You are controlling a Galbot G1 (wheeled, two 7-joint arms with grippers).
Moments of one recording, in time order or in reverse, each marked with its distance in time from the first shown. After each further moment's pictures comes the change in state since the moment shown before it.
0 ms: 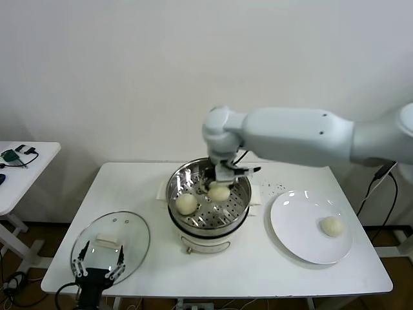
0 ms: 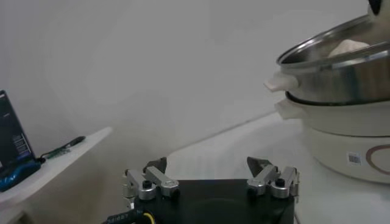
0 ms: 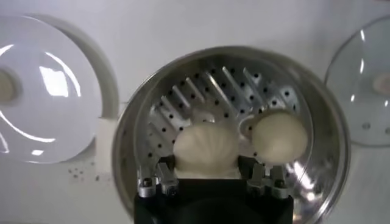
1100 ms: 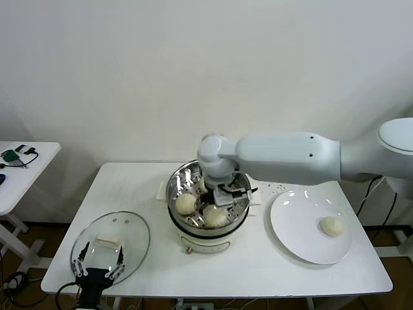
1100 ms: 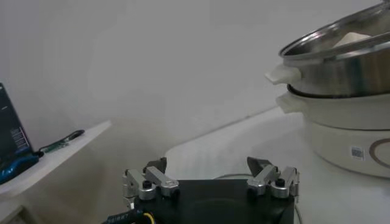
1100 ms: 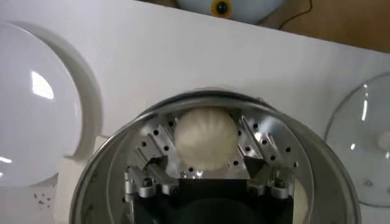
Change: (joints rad) left arm -0.020 0.011 0.005 0.026 -0.010 0.005 -0.001; right arm 0.017 -0.082 -0.008 0.006 0.010 -0.007 0.056
